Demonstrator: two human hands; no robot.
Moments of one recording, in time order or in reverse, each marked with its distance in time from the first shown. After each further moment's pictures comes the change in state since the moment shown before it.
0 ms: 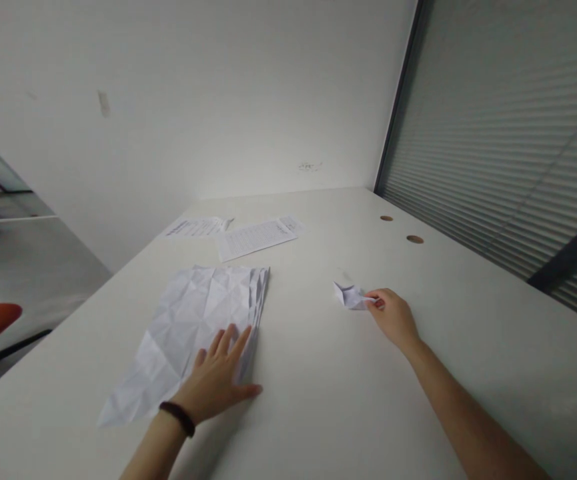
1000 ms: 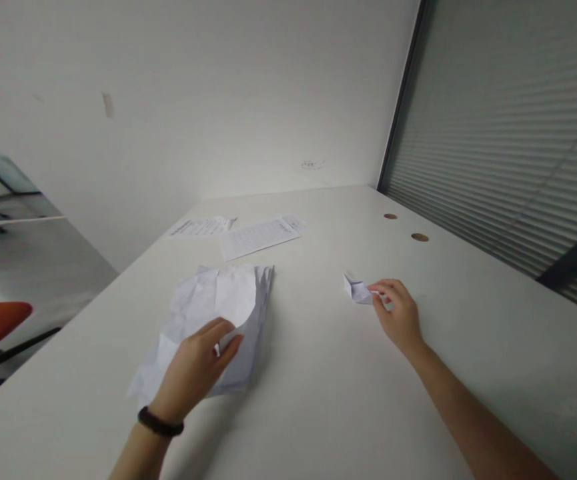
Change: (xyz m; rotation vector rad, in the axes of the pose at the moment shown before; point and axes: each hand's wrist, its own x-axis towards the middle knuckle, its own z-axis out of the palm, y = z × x) left_hand -0.006 -0.012 -0.032 -0.236 0.505 0.237; right_hand -0.005 -0.021 -0.002 0.116 0.188 -0.185
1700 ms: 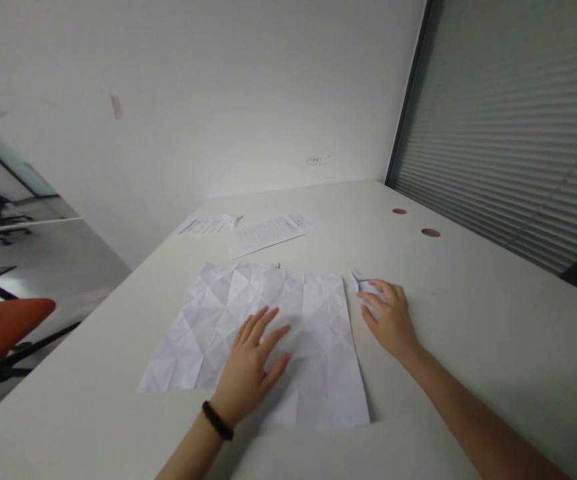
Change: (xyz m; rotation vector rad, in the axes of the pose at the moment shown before) left_hand -0.007 0.024 0.051 0.049 -0.048 0.193; right_hand -0.013 -0.011 0.016 -0.260 -0.178 -0.075
